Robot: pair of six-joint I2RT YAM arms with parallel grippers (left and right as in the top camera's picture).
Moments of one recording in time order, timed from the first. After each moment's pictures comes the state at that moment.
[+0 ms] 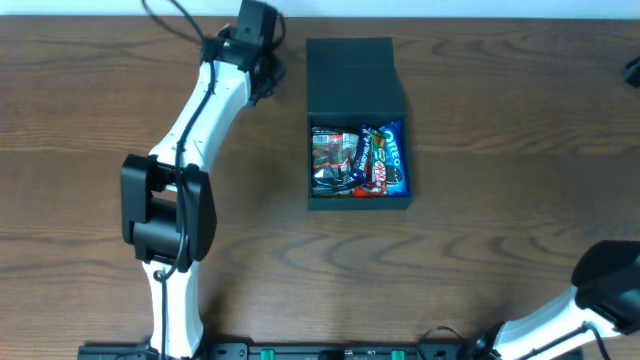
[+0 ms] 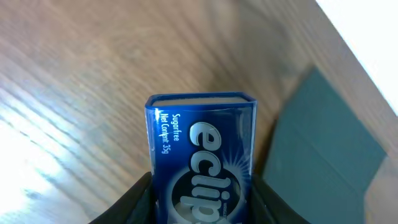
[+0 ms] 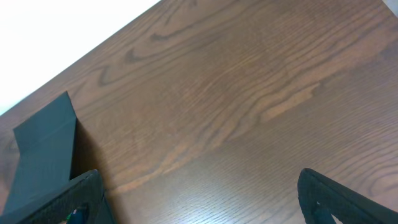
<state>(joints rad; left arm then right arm) -0.29 2.16 1.93 -0.84 -0.11 -0.92 -0.61 1.92 2.23 -1.32 -0.30 0.06</state>
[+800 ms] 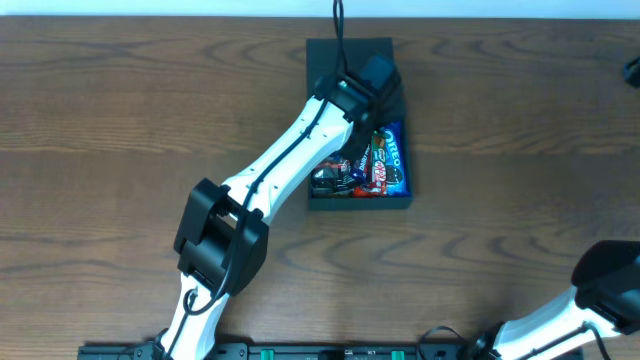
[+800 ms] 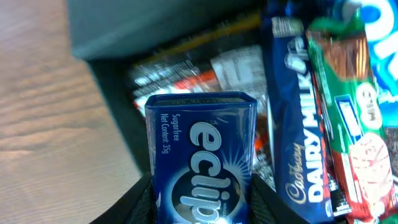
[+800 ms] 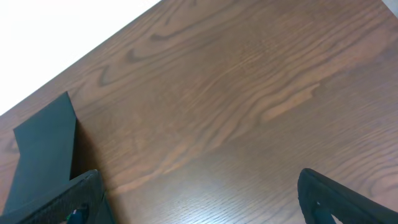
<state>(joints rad) -0.68 2.16 1.96 -1.19 -0.16 -0.27 -0.61 1.92 2.23 -1.32 -0.30 0.06</state>
